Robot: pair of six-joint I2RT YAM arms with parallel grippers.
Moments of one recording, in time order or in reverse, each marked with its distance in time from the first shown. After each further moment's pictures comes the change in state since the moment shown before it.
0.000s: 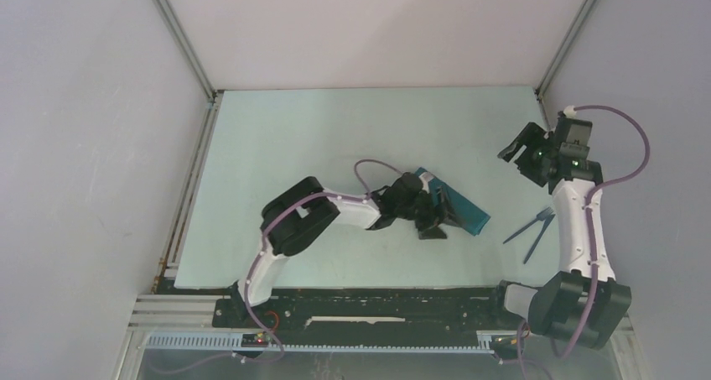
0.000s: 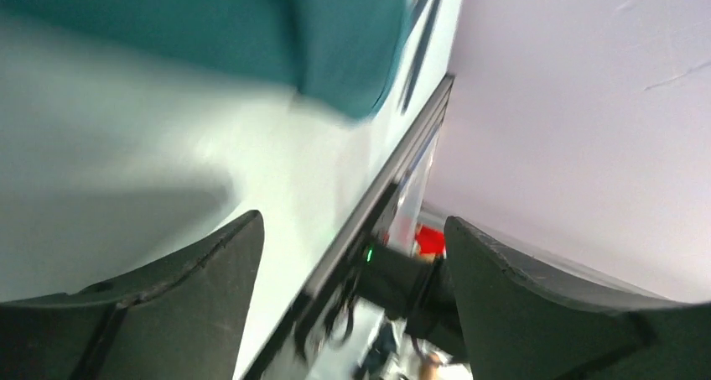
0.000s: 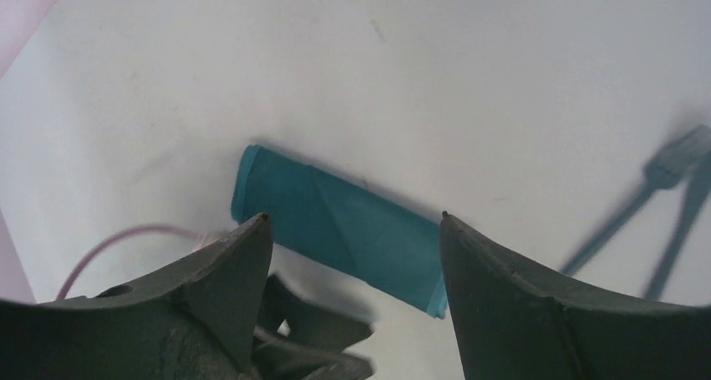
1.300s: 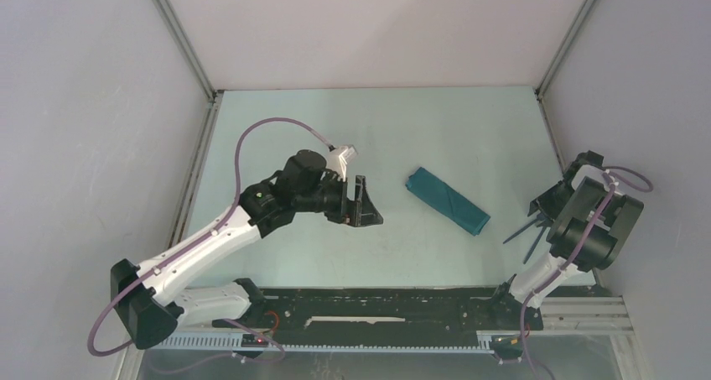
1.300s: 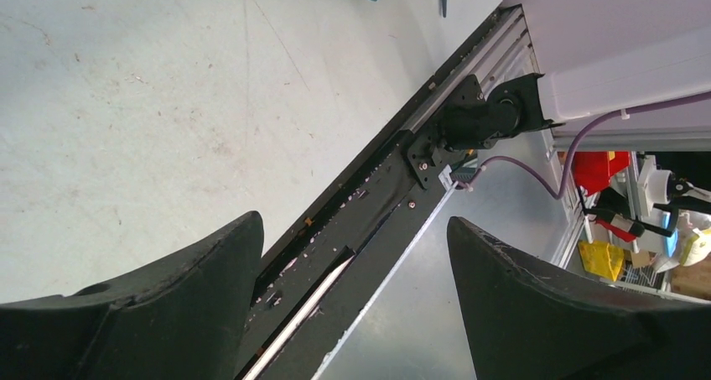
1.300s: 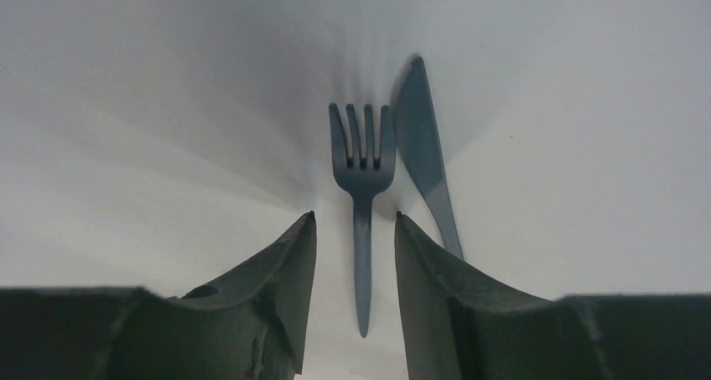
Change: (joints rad) left arm 0.183 -1.107 -0.352 -0.846 -0.105 0.681; right arm -0.354 0.534 -0.036 -0.079 0.181 -0.015
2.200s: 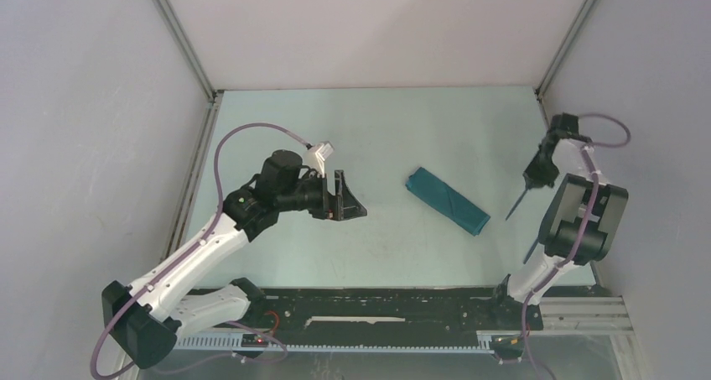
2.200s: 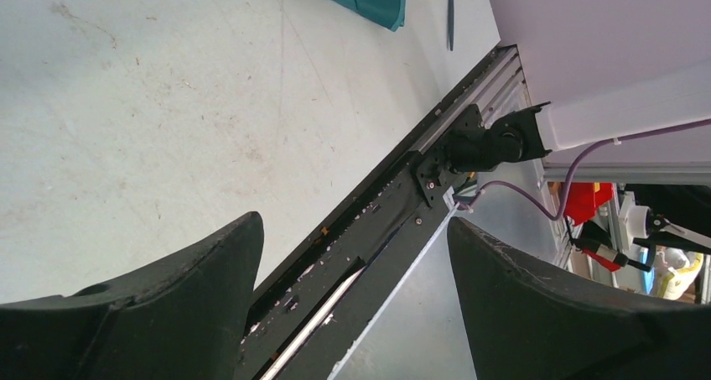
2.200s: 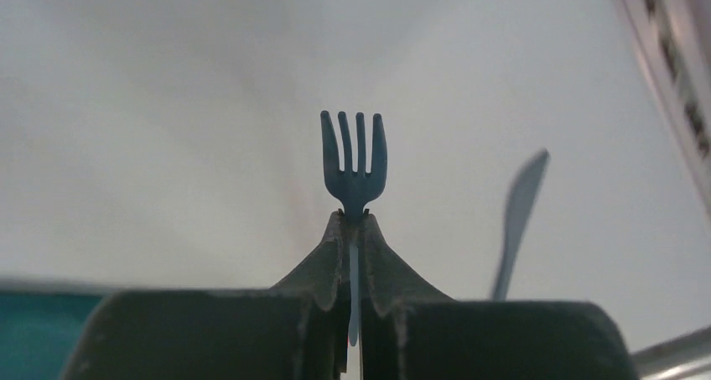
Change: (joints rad) left arm 0.160 -0.097 -0.088 0.021 0.082 0.011; right arm 0.190 0.020 0.156 -0.017 0.105 -0.085
